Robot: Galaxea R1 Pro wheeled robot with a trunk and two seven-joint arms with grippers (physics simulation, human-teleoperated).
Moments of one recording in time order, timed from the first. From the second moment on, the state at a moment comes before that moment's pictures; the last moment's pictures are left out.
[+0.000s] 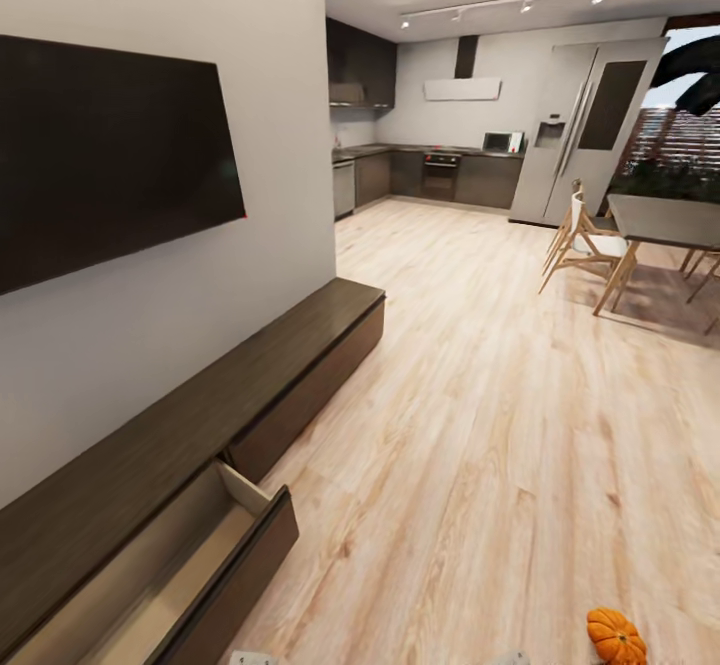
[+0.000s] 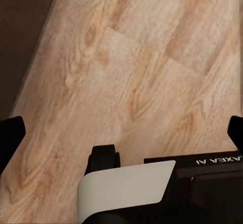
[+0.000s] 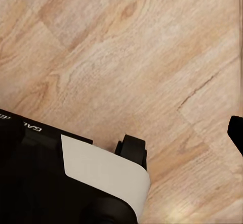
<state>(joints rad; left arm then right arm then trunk) -0.44 -0.01 -1.15 -0.10 1.07 0.03 0.08 -0.47 -0.04 0.13 0.02 0.15 -0.01 0.21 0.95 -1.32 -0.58</state>
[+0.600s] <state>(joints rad) -0.44 -0.01 -1.15 -0.10 1.07 0.03 0.08 -0.45 -0.04 0.13 0.02 0.15 -0.01 0.21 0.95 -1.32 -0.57</state>
